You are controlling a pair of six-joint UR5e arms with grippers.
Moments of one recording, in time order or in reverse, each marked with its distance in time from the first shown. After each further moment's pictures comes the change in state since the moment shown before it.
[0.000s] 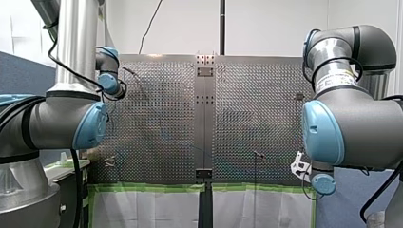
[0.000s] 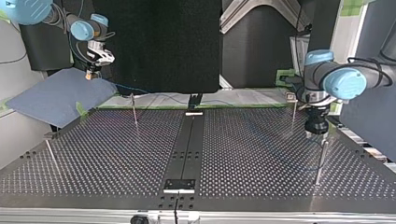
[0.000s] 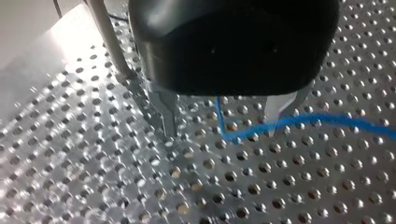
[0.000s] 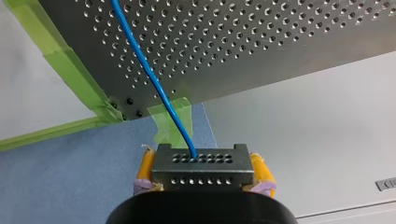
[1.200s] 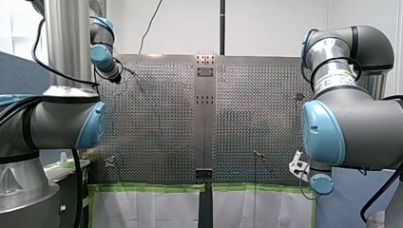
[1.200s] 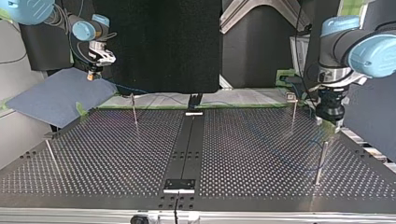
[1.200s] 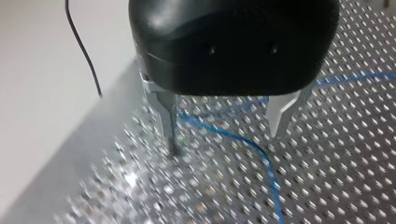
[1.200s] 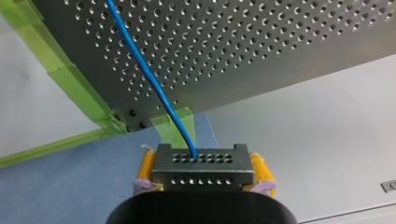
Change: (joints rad) left arm 0.019 0.270 -0.019 -0.313 0.026 0.061; right arm 0.015 0.000 -0.001 -0.009 0.000 0.038
